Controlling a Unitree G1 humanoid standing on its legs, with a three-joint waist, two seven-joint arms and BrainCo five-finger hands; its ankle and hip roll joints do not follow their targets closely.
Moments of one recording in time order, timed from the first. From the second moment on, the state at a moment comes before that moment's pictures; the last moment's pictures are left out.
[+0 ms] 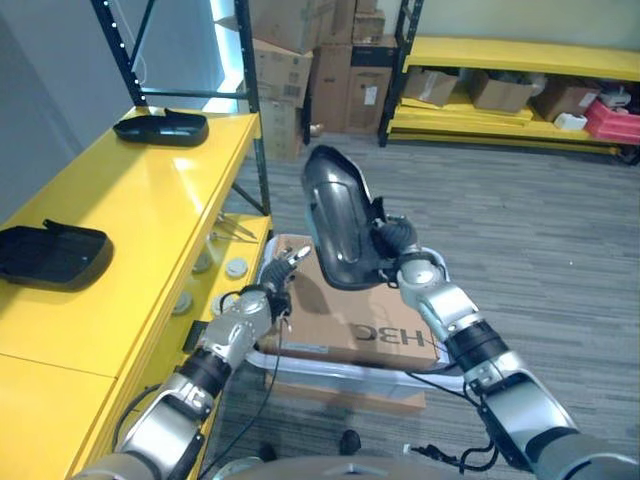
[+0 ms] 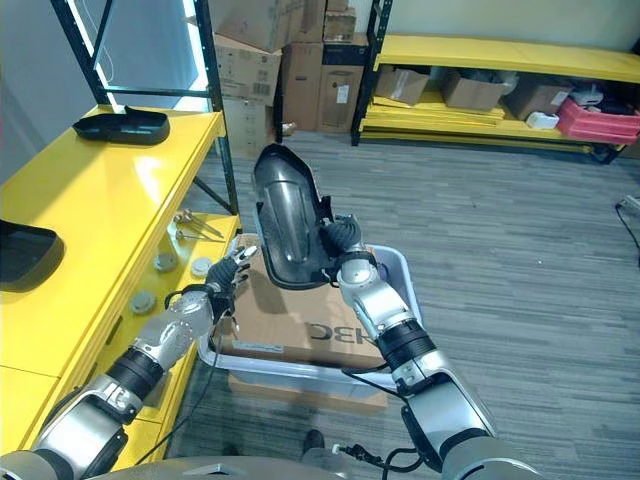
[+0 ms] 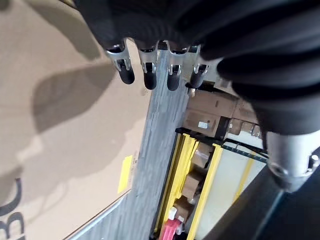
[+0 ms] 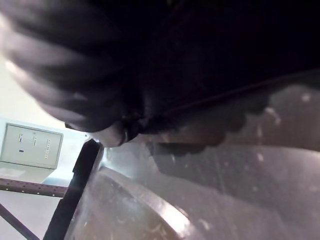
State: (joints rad) left arm -0.43 0.18 -0.43 0.43 -0.74 0.20 0.22; right arm -0.54 -0.40 0.39 0.31 0.31 0.33 -0.42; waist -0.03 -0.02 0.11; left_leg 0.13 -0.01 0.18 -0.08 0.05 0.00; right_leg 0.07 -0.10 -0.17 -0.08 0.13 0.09
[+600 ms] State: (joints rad) left arm -0.40 0.22 -0.34 0.21 -0.81 0.14 0.26; right arm -0.44 -0.45 0.34 0.31 0.27 0.33 -0.43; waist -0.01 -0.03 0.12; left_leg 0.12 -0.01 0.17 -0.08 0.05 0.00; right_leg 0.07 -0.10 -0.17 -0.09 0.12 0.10
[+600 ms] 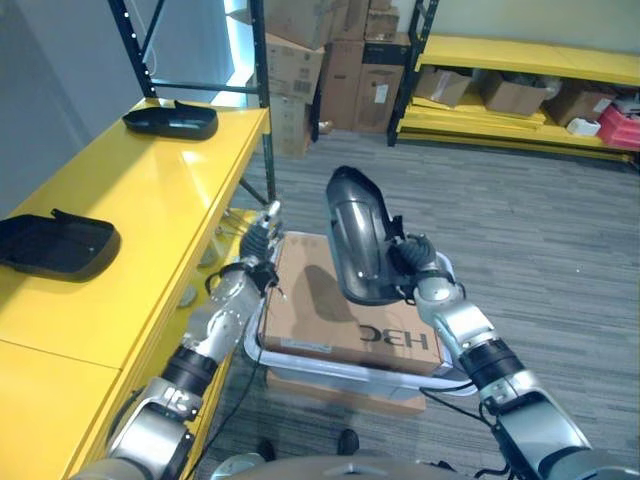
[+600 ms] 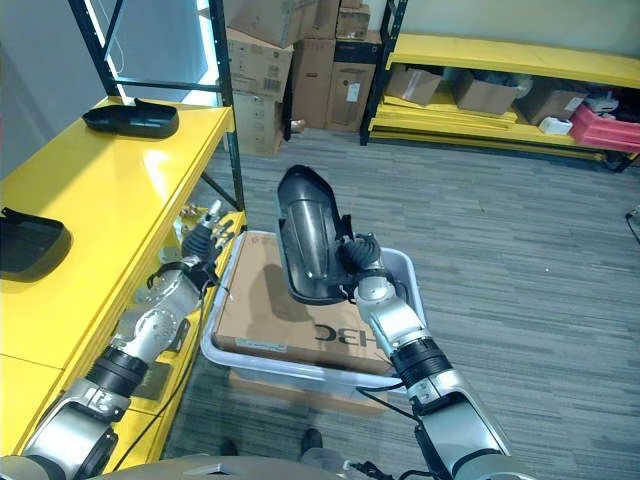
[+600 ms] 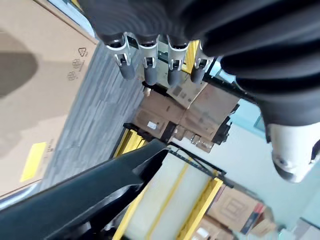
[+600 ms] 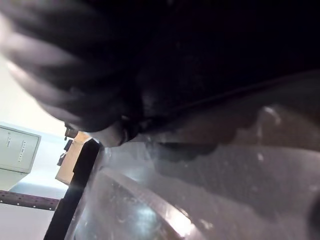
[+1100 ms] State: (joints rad) left arm -0.40 0.23 -0.42 0.29 -0.64 0.27 0.20; right arm -0.44 -0.44 0.34 0.31 0.27 0.33 -0.43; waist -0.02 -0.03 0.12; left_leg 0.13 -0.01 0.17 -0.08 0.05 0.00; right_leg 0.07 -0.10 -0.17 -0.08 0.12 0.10
